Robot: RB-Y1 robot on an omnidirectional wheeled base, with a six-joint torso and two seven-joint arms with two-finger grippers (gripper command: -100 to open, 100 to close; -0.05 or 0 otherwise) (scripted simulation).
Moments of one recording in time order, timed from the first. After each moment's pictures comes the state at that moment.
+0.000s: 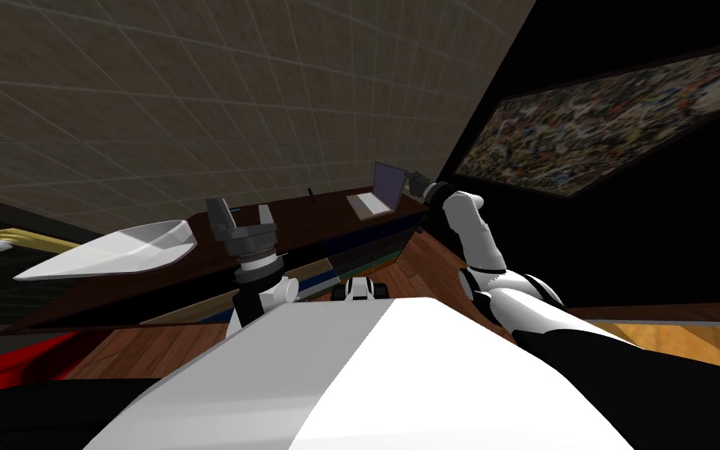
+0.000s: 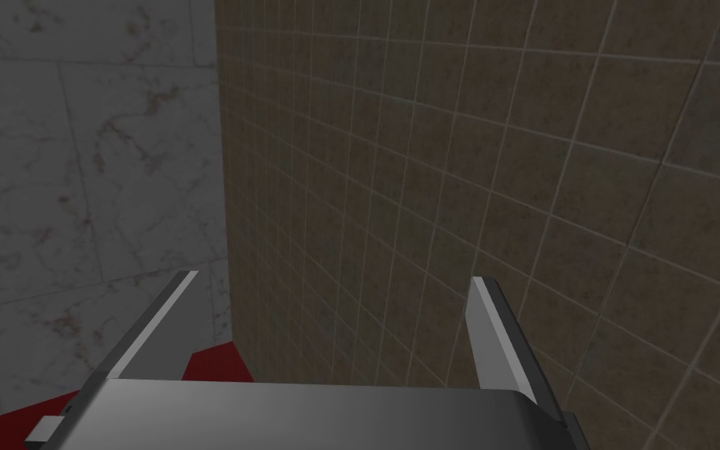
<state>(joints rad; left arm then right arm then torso) 0.50 0.01 0.05 -2.39 0.02 -0.60 -0.01 -0.45 -0.71 -0.14 -1.78 2.10 -0.67 0.76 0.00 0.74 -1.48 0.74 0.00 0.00</state>
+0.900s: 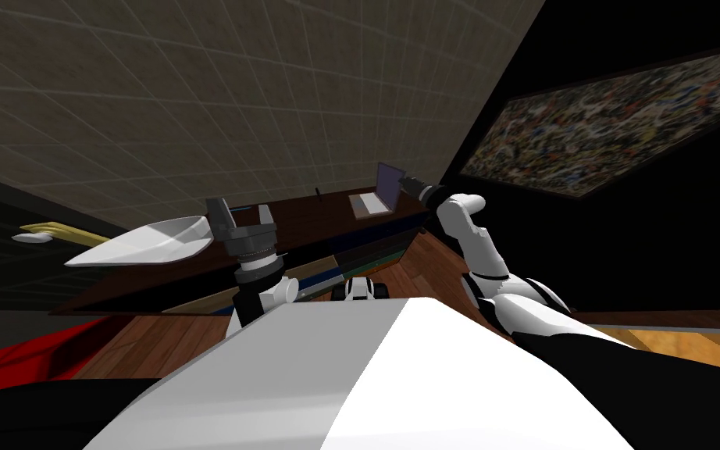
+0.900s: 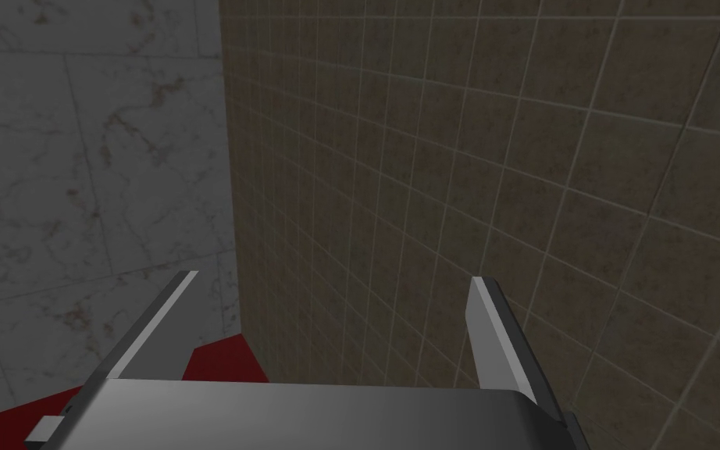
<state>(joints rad) 0.50 0.01 0.05 -2.39 0.02 -0.60 -0.01 -0.39 -0.72 -0.08 -1.93 2.31 -0.67 0.88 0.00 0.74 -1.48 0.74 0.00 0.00</state>
